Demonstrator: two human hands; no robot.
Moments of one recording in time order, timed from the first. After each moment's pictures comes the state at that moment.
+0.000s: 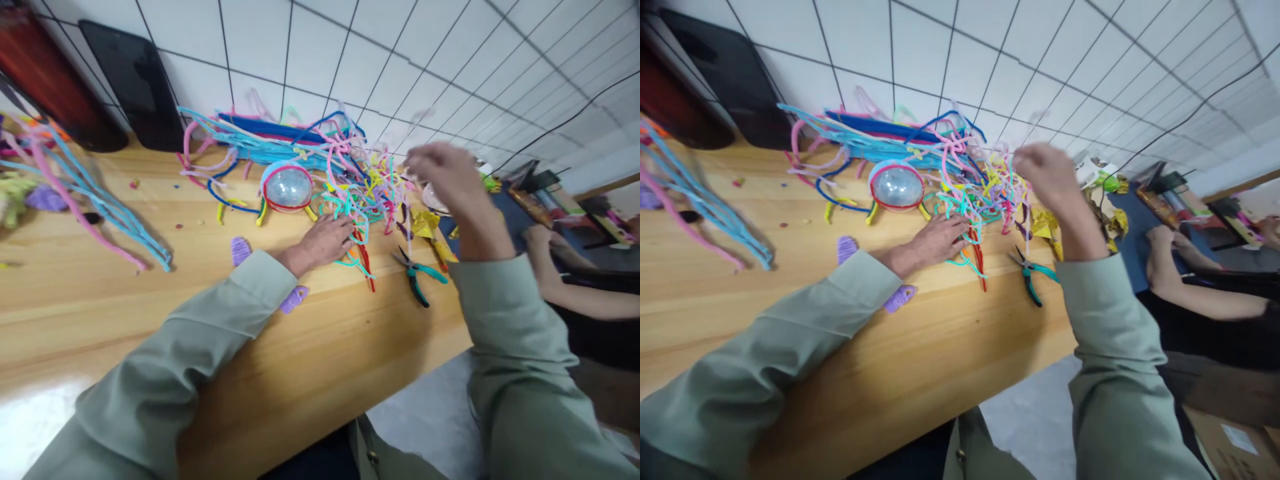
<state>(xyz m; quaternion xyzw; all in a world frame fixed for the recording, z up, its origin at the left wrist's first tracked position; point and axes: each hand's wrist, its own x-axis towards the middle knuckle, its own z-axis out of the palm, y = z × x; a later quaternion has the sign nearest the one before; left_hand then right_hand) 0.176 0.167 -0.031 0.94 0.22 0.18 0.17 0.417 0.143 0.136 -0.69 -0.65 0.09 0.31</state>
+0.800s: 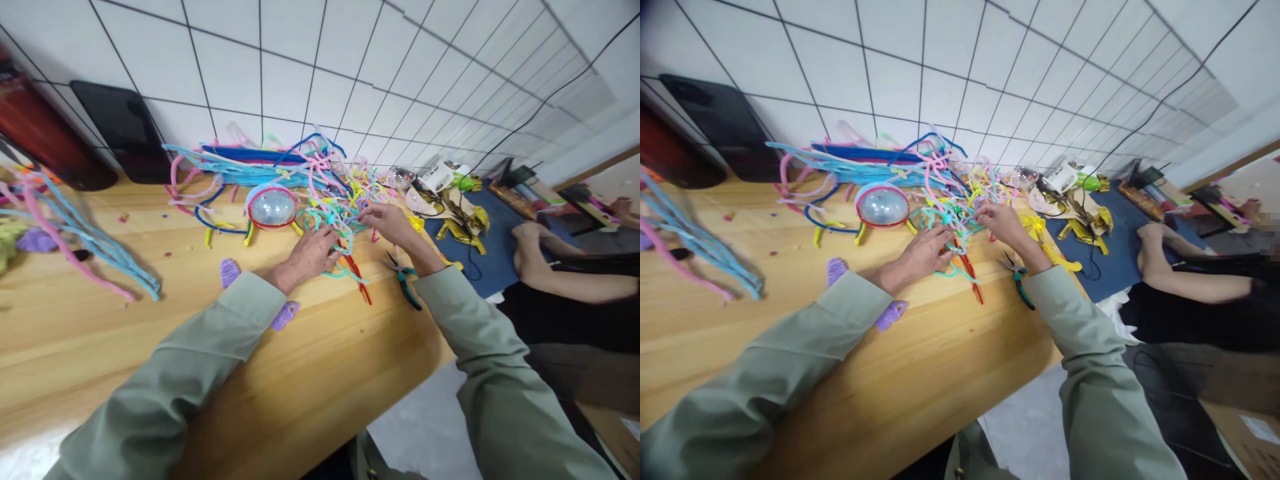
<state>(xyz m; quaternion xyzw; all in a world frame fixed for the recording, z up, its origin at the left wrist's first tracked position) 0.174 0.169 -0.031 0.93 0.23 0.21 0.18 0.422 0.134 0.046 -0.71 -0.63 0.16 0.26</state>
